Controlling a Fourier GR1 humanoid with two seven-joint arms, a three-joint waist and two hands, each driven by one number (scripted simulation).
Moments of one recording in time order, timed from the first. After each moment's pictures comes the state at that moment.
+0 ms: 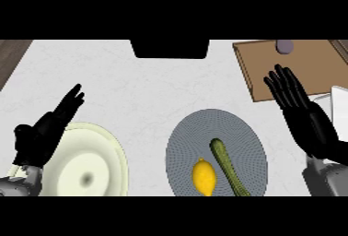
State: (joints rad) left arm -0.09 0.49 -0.19 -1.65 0.15 0.09 0.20; right arm -0.18 -0.37 0.13 -1.62 -0.35 0.12 -0.24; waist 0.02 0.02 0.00
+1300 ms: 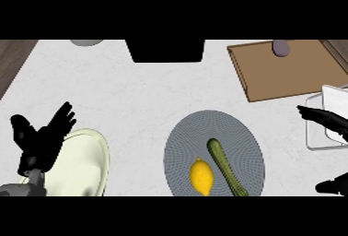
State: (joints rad) left arm -0.04 0.38 -0.05 -1.44 0.30 0.13 0.26; right arm -0.01 -0.75 0.03 -1.57 -0.22 0.44 -0.16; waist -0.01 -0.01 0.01
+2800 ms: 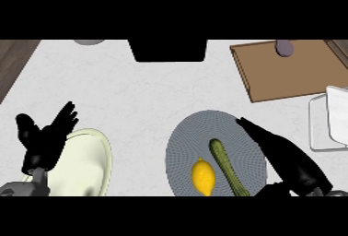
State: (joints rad) left arm -0.05 0.38 -0.06 -1.42 0.29 0.13 0.25; right arm -0.17 -0.57 0.49 -1.98 0.20 0.23 0.84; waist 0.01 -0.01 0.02
